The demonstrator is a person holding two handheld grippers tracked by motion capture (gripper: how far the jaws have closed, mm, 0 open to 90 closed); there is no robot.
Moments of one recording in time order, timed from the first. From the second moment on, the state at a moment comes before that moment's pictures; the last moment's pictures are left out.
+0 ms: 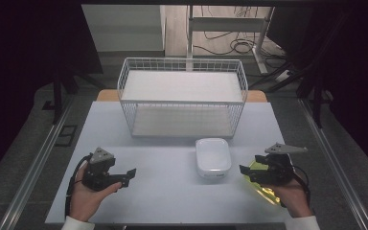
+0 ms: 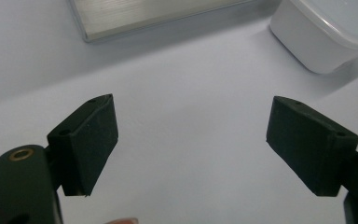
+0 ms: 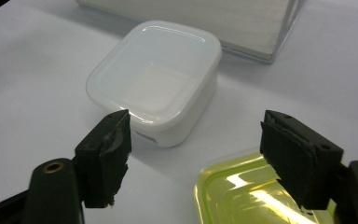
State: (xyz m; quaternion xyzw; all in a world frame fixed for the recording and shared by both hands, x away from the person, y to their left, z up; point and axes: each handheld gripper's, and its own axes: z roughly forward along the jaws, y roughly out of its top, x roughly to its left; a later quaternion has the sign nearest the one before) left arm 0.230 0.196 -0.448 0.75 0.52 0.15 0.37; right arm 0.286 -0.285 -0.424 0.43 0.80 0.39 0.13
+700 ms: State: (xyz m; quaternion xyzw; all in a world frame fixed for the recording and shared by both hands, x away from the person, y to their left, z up) left arm 0.235 0.181 -0.458 0.77 0.51 0.14 0.36; right arm 0.338 -0.313 -0.421 0.50 0.81 0.28 0.13
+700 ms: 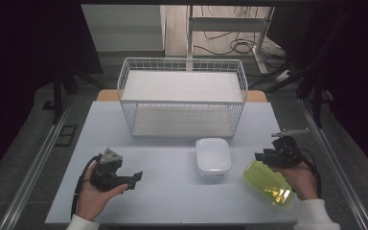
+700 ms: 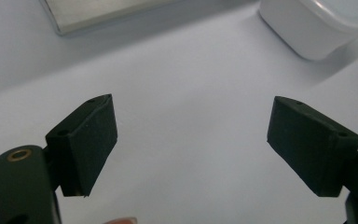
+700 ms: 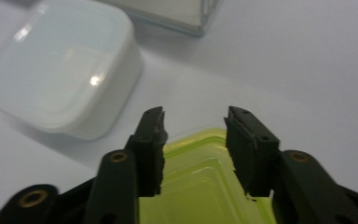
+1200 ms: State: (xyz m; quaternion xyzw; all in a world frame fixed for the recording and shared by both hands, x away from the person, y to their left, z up) left arm 0.233 0.183 -0.462 0.77 0.51 0.14 0.35; right arm 0.386 -0.329 -0.436 0.49 0.84 0.19 0.11
